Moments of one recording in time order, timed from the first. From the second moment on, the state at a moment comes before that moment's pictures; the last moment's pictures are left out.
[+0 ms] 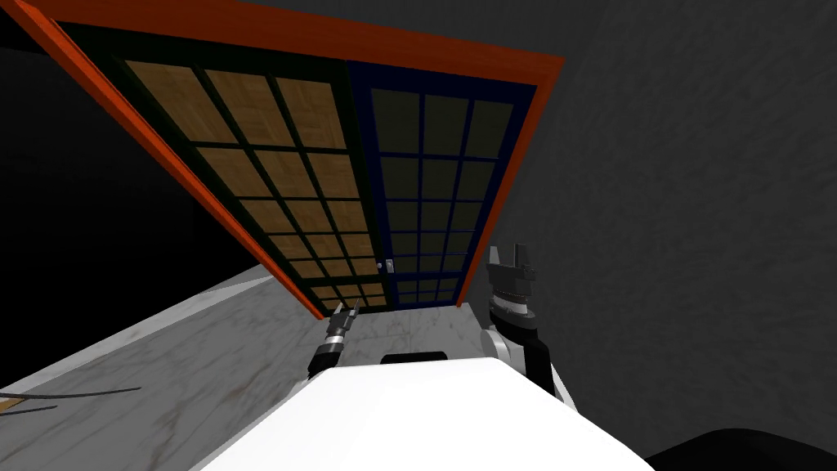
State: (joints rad) arm 0.26 0.09 0.25 -1.14 -0.25 -0.78 -1.03
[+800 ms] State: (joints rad) arm 0.22 0.09 0.27 -1.00 -0.28 -0.82 -1.17
